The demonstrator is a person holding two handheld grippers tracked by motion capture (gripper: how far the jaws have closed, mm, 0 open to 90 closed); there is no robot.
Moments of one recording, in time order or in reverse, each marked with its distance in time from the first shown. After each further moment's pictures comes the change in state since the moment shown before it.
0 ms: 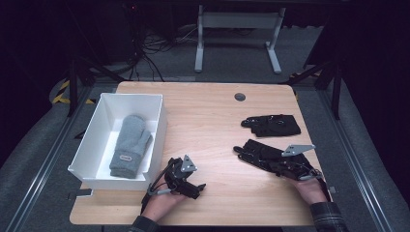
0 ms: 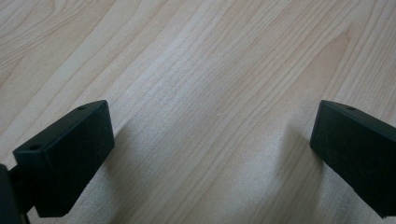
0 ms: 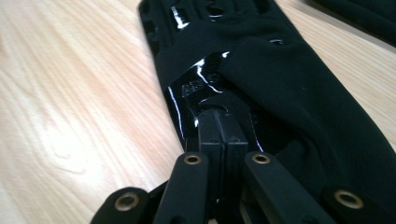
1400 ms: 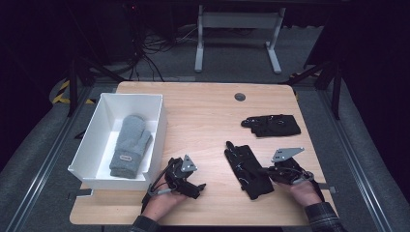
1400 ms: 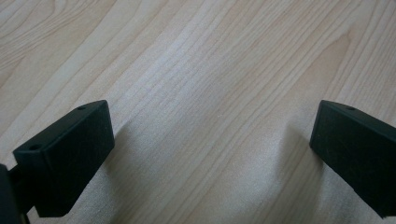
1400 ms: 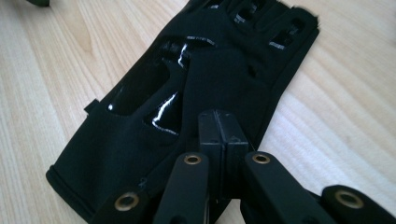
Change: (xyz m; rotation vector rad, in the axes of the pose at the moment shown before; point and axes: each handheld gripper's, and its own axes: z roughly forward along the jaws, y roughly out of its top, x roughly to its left) left arm 0.000 0.001 0.001 -0.001 0.002 -0.003; right arm 0.026 0.011 0.009 -0.006 0.146 -0.118
